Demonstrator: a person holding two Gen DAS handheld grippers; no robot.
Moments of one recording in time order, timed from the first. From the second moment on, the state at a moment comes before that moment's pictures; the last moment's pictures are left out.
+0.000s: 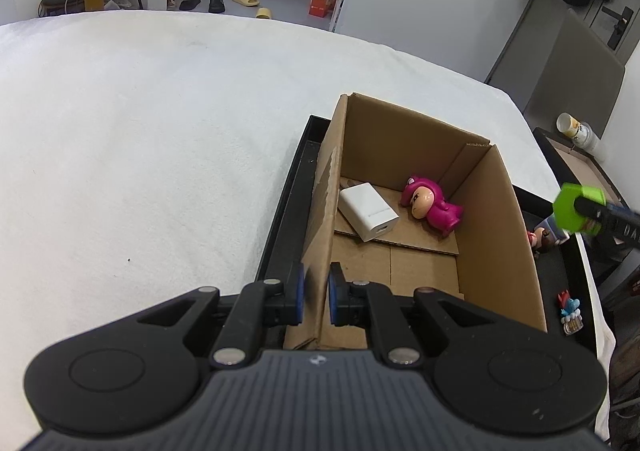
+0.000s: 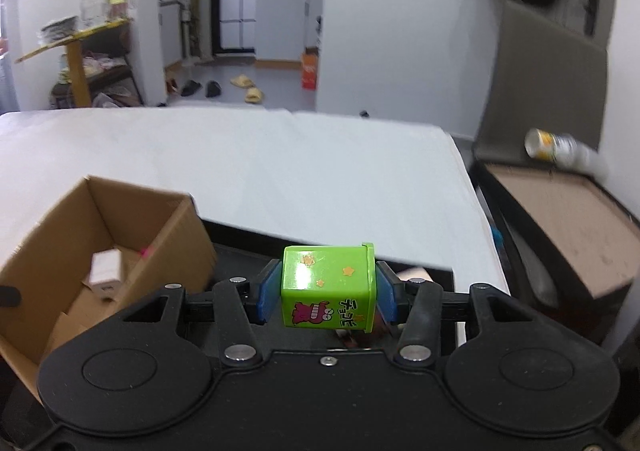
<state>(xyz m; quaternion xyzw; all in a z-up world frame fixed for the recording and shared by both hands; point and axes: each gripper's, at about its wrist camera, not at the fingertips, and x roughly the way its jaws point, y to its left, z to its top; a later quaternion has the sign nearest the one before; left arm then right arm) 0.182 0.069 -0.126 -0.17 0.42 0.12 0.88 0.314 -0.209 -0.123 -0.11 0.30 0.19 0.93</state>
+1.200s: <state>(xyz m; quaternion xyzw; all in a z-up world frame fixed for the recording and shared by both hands) 0.178 0.074 -0.126 -0.18 0.42 0.11 0.88 0.300 -0.127 -0.087 -0.12 0.27 0.35 0.89</state>
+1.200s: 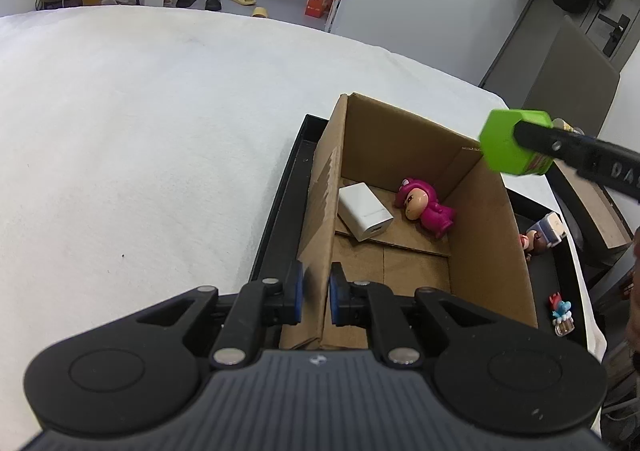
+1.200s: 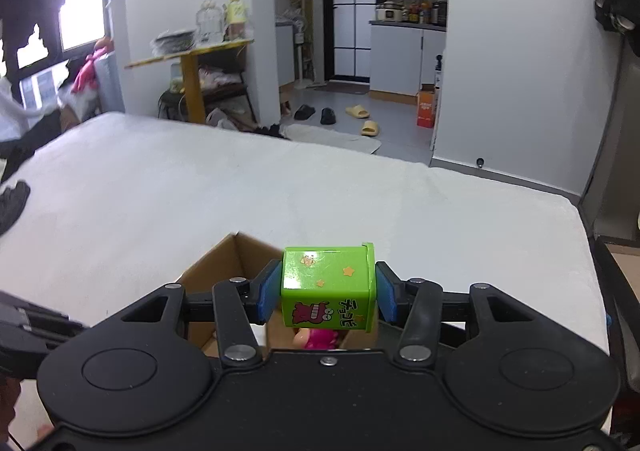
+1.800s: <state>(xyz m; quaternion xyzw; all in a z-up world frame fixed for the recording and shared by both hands) 0.178 0.088 -0.131 -0.22 0.41 0.10 0.88 0.262 -0.078 -0.126 -0.13 0.33 0.38 0.85</state>
